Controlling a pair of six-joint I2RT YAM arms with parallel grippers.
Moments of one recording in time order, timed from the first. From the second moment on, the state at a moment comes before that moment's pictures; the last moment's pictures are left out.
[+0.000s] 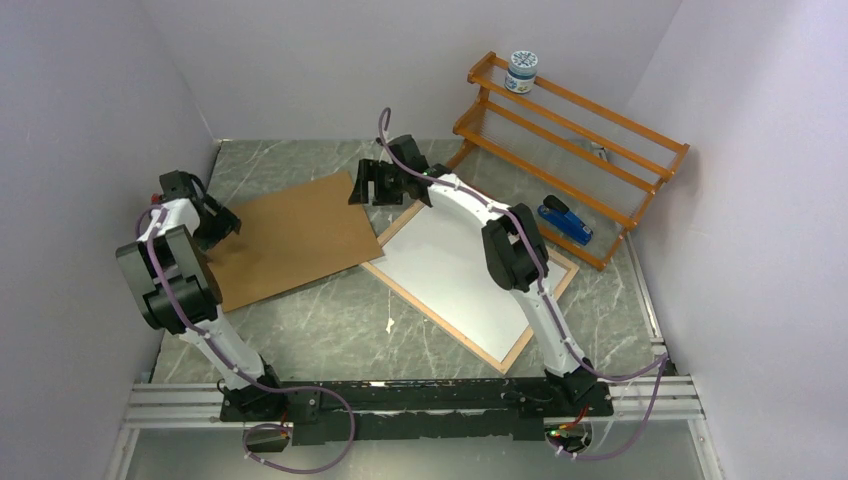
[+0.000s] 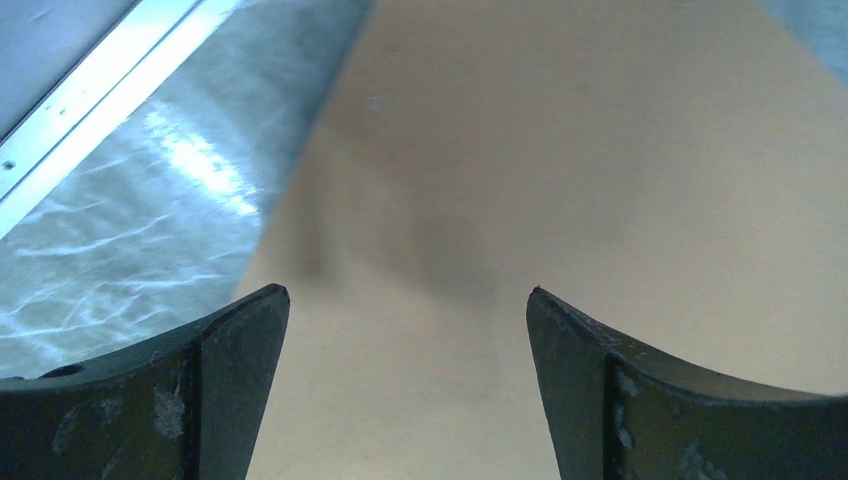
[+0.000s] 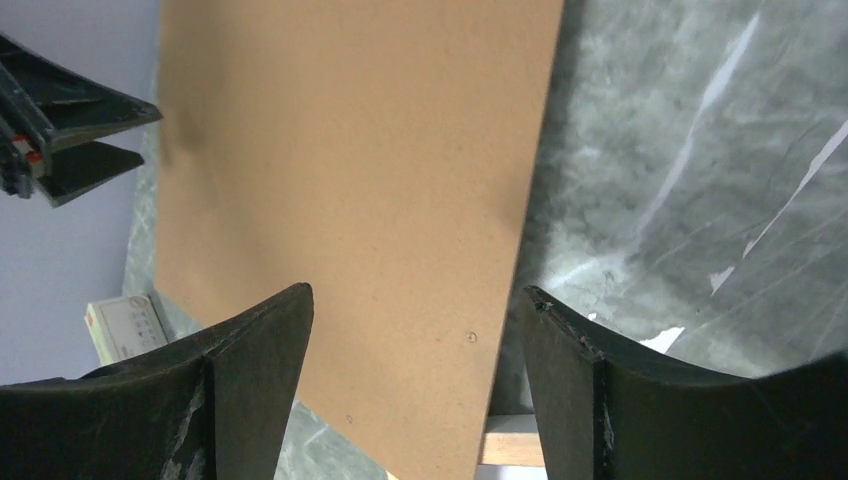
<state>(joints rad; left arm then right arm) 0.44 1.80 1.26 -0.53 -0.06 -0.48 0.63 2.42 2.10 -0.28 -0.37 0.56</state>
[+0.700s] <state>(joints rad) 0.58 1.82 1.17 -0.50 0.08 -0.52 0.62 2.56 2.11 -0.30 -0.62 0.71</state>
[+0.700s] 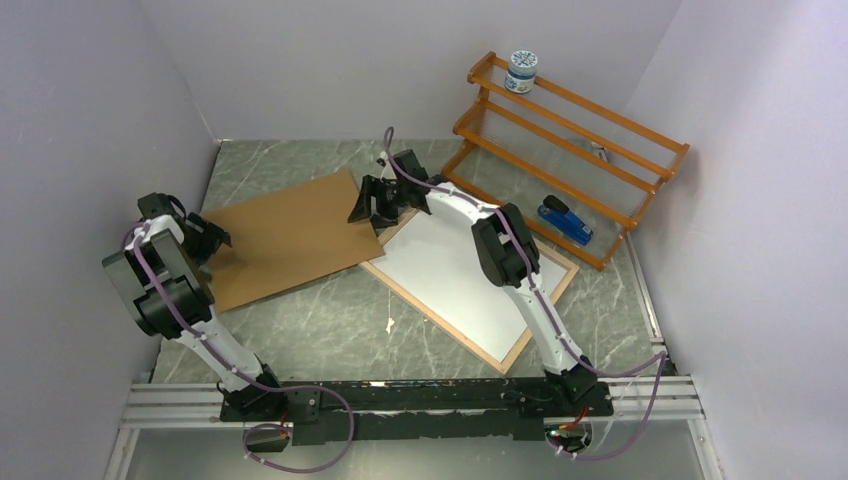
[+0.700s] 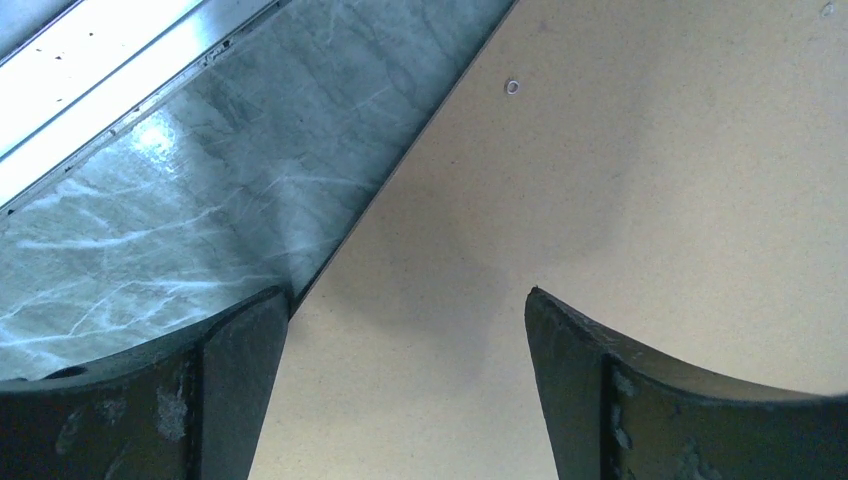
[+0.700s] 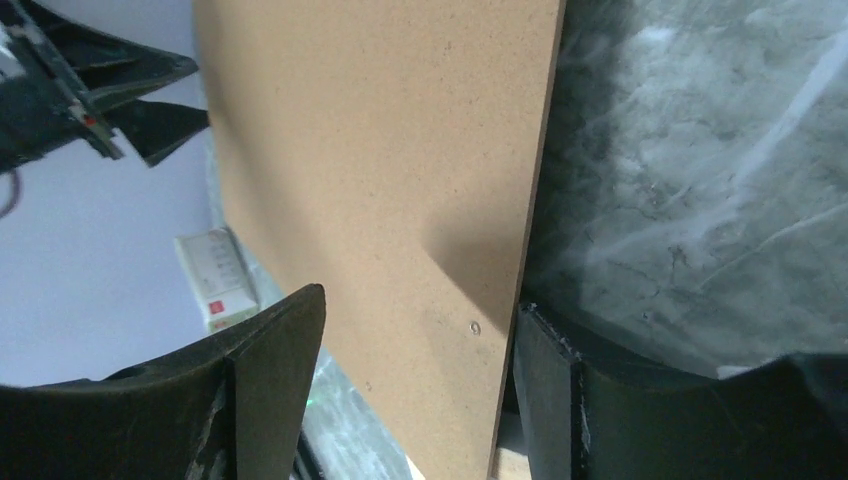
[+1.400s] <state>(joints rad) 0.59 1.82 1.16 -0.47 0.20 -0.51 0.59 2.56 1.91 0.40 -0.94 1.14</state>
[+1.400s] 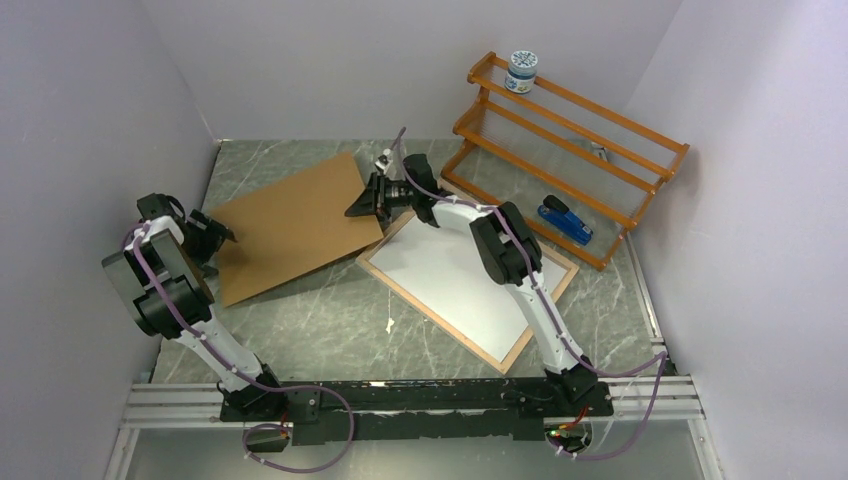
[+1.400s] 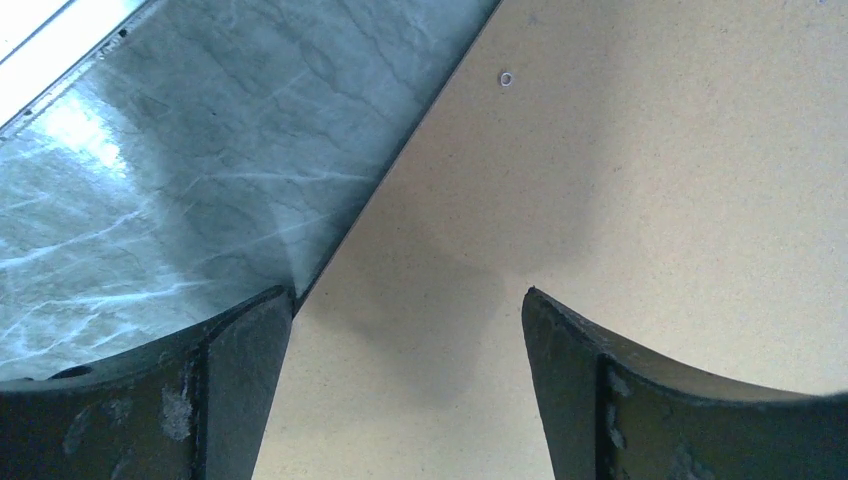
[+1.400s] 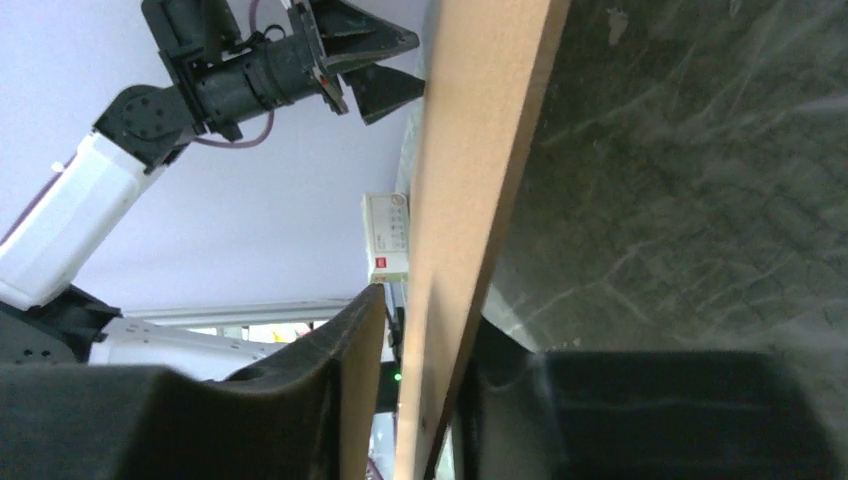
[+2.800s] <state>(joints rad) -0.10 1.29 1.14 -0.32 0.65 0.29 0.41 1.91 1.78 -0.39 -0.56 1.18</state>
